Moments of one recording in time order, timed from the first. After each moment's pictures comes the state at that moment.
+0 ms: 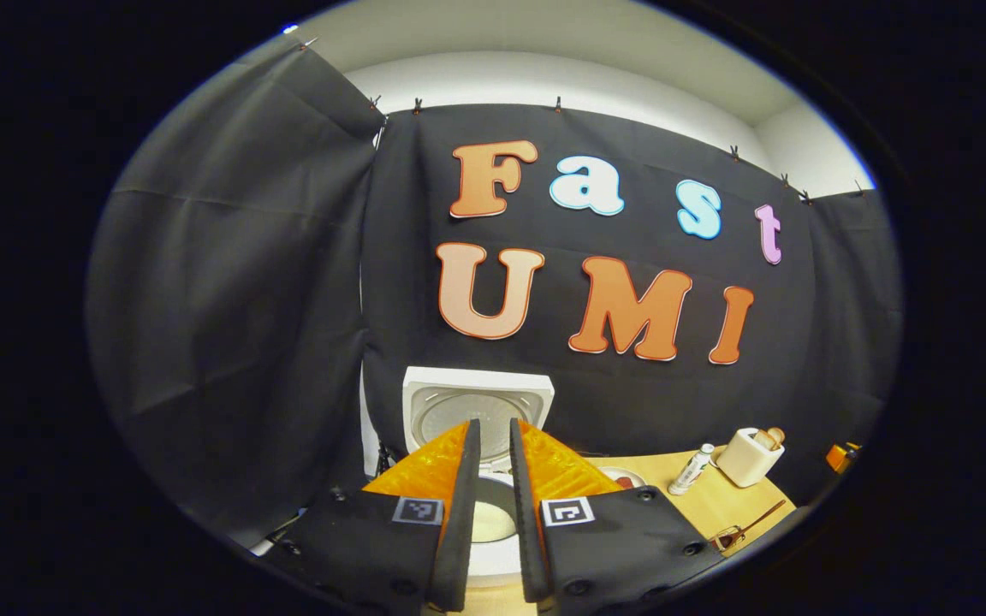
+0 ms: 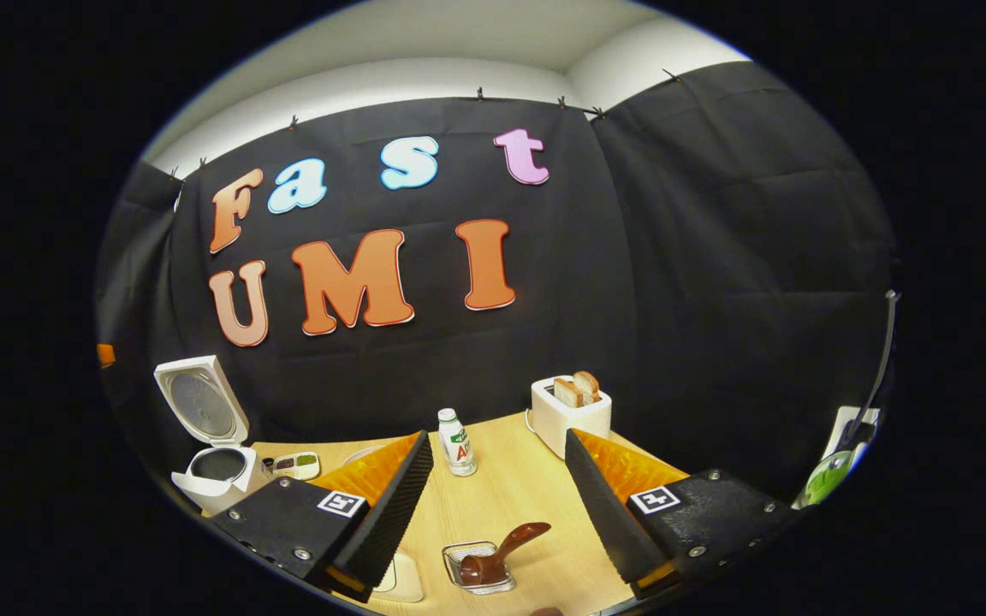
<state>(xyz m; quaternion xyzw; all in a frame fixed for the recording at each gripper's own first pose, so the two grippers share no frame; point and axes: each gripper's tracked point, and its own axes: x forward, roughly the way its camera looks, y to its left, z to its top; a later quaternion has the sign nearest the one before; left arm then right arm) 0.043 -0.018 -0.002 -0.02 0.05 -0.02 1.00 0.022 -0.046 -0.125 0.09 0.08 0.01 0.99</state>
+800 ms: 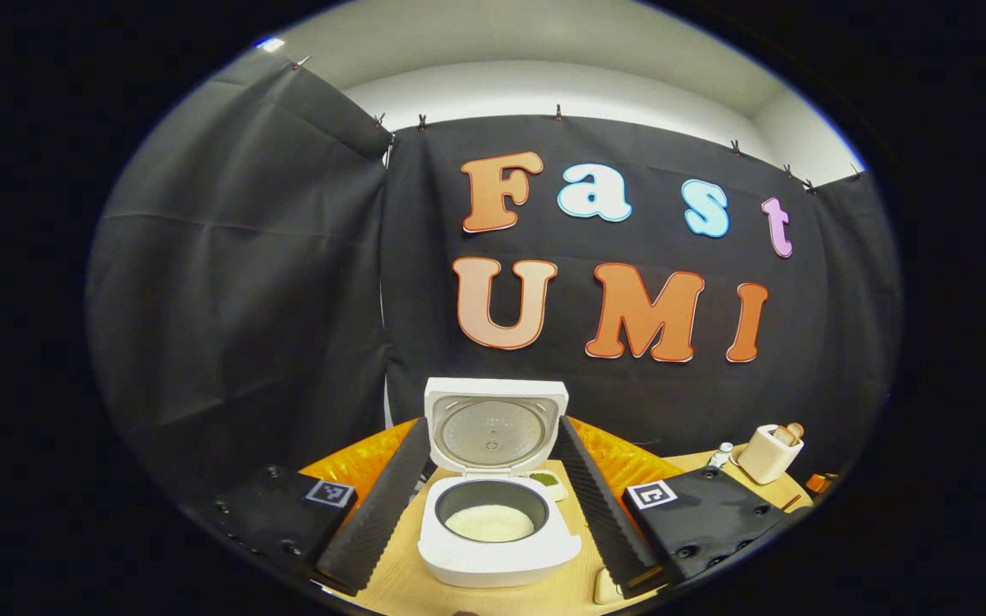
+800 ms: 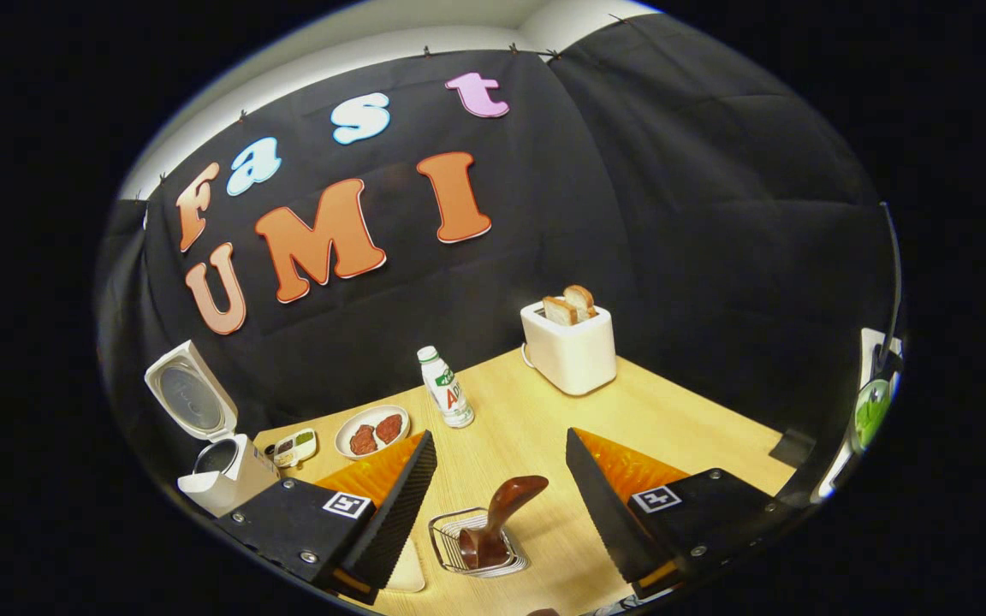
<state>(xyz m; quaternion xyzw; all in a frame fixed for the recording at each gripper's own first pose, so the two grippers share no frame) 0.027 -0.012 0.003 0.01 0.03 0.03 1.00 0.047 -0.046 -0.240 0.17 0.18 0.01 0.97</state>
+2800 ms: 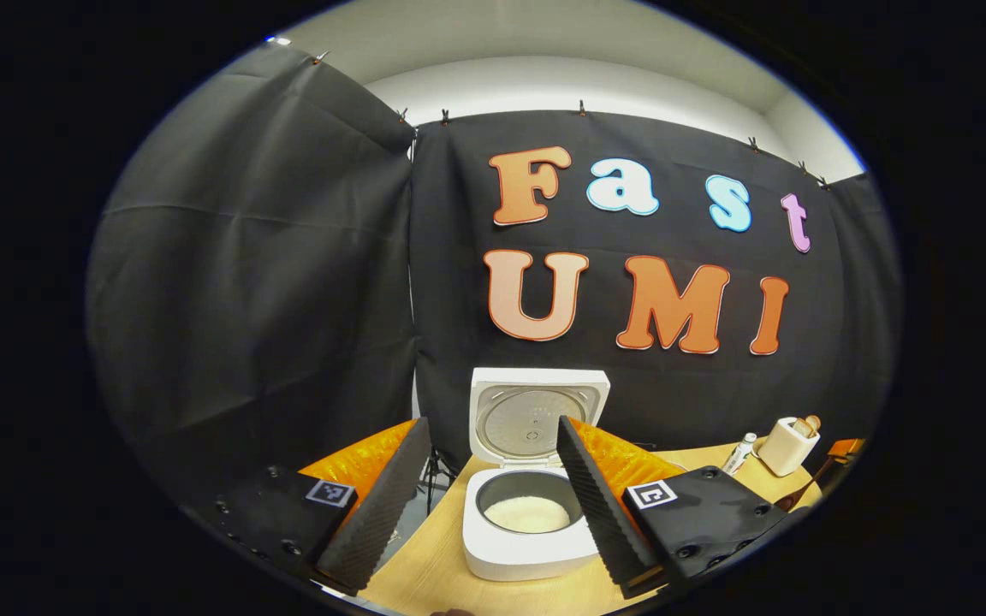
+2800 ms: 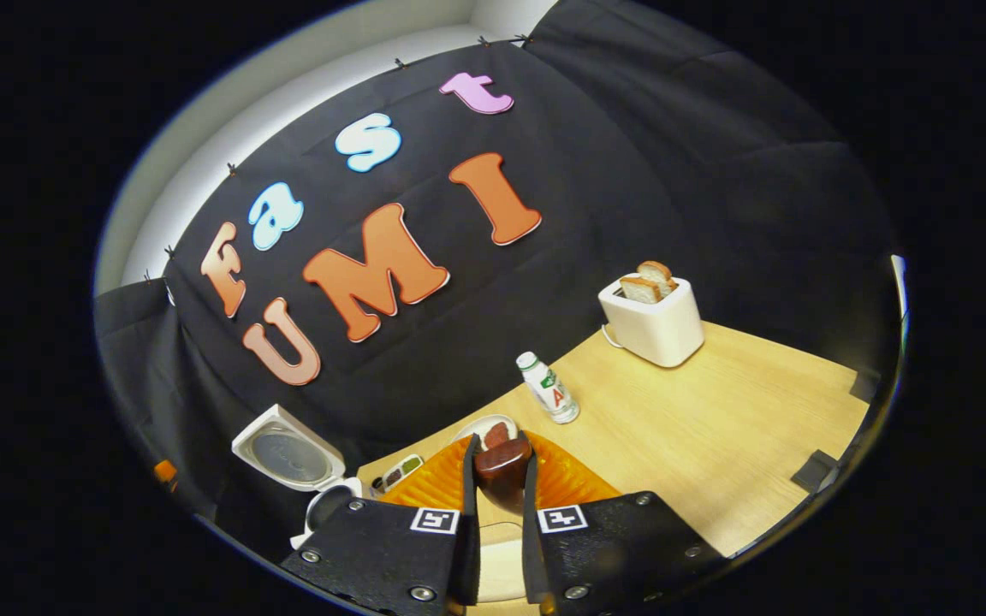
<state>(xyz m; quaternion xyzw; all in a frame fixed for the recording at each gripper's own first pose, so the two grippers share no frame) 0.015 0.049 -0.004 0.01 0.05 0.05 1.00 0.037 0.065 -0.143 0.28 0.17 0.11 0.94</state>
